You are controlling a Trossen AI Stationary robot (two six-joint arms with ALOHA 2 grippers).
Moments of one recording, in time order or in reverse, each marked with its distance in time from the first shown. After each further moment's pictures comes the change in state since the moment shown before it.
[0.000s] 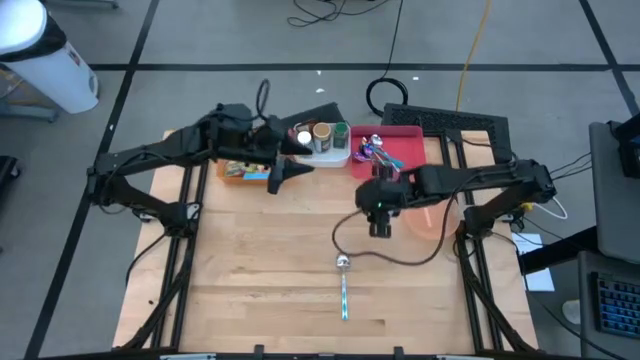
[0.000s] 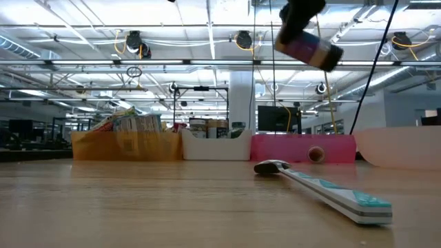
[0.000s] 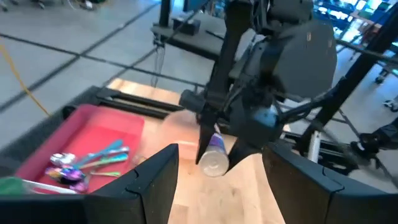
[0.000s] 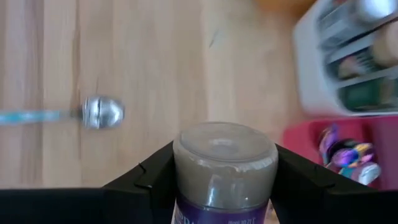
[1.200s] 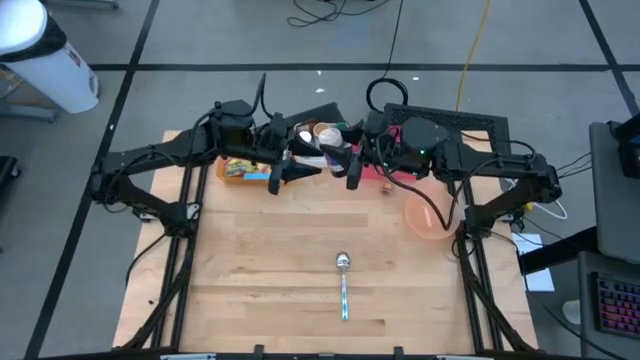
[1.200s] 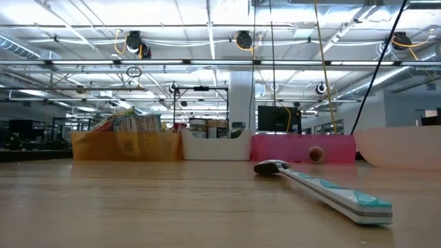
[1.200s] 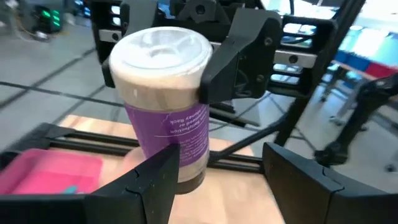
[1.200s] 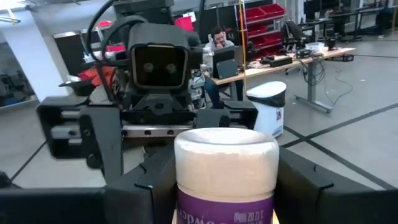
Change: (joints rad) left arm 0.008 0.048 0.001 0.206 0.152 -0.029; right arm -0.109 -0.048 0.115 0.914 0.010 0.153
